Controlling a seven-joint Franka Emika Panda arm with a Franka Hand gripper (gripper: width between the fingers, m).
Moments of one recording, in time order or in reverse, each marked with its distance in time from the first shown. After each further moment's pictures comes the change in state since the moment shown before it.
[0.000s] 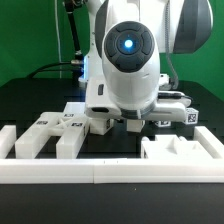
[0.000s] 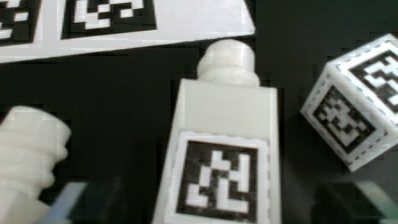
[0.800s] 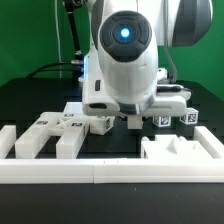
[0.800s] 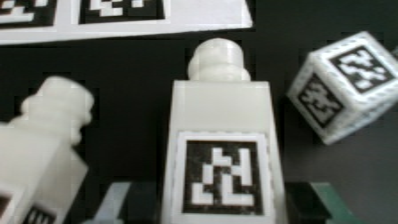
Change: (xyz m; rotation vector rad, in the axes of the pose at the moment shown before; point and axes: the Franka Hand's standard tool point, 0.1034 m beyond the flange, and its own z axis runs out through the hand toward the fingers) arm 0.001 -0.001 -0.033 0.009 0.030 -0.071
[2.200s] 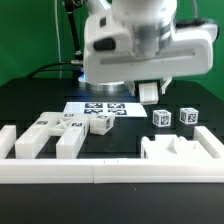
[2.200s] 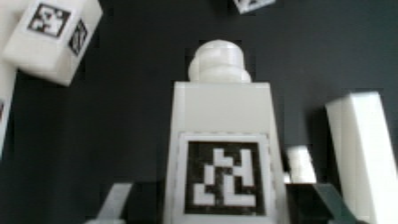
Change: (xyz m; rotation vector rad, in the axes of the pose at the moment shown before) arm 0.009 -0.029 -0.128 -0.016 0.424 -0.108
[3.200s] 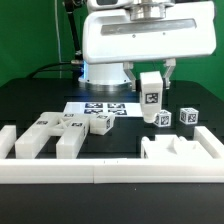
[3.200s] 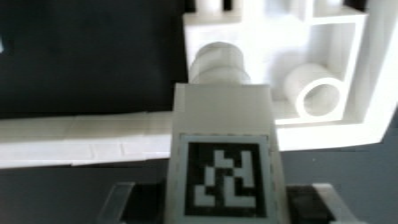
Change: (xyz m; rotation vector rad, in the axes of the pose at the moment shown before) arm 0.025 0.012 -0.027 -0.095 0.754 -0.051
